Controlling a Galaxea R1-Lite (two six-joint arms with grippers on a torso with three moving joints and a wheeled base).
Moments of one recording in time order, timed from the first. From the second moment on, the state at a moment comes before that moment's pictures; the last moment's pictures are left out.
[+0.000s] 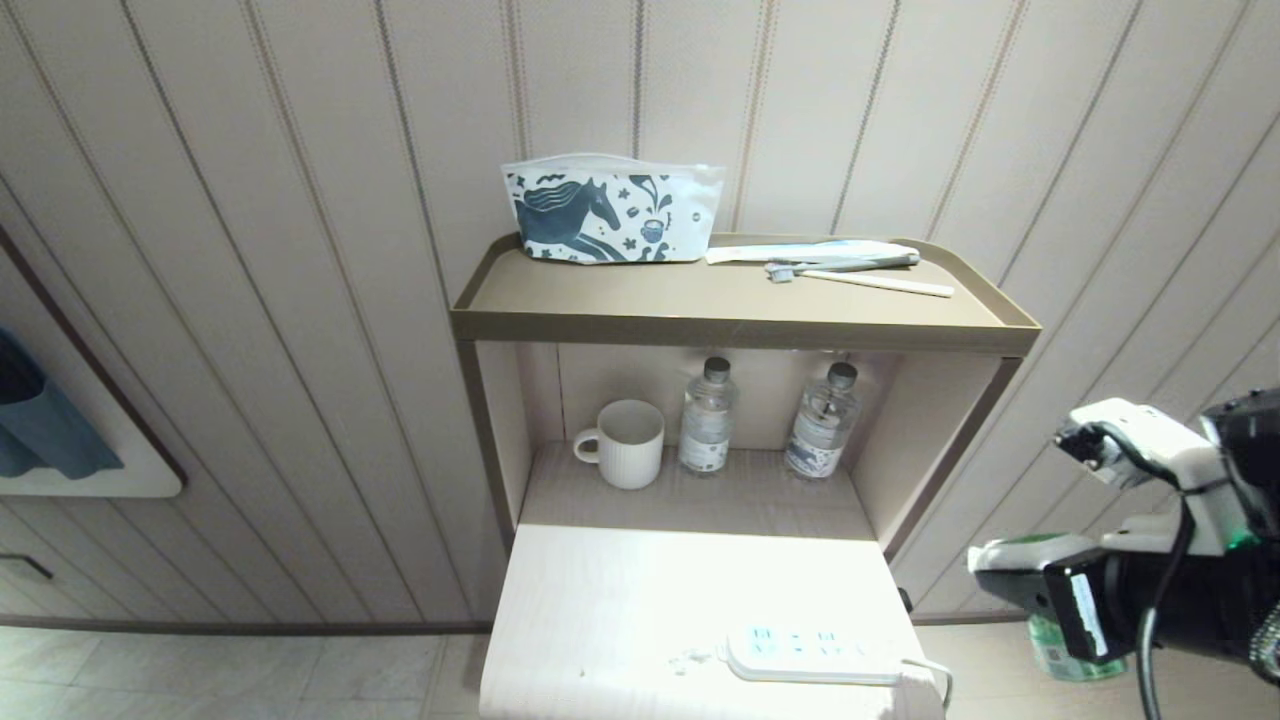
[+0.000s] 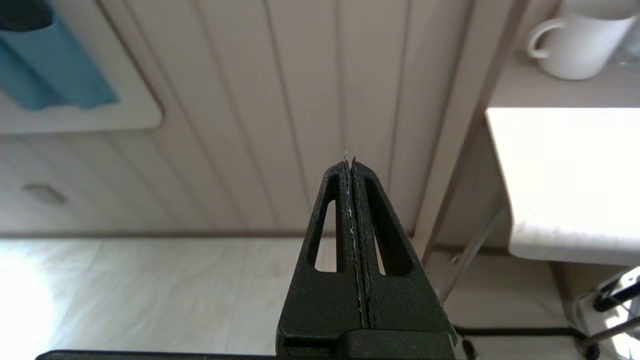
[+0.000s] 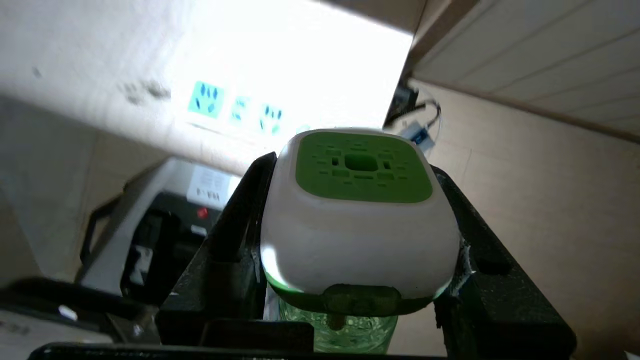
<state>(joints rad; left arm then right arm) 0.01 0.10 -0.06 0.05 0.04 0.10 0.35 1.23 -0.72 0.18 -0.11 0.06</state>
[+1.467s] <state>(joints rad) 0.00 0.00 0.00 0.02 -0.02 0.01 0.35 1.09 -0.71 -0.08 -0.13 0.04</state>
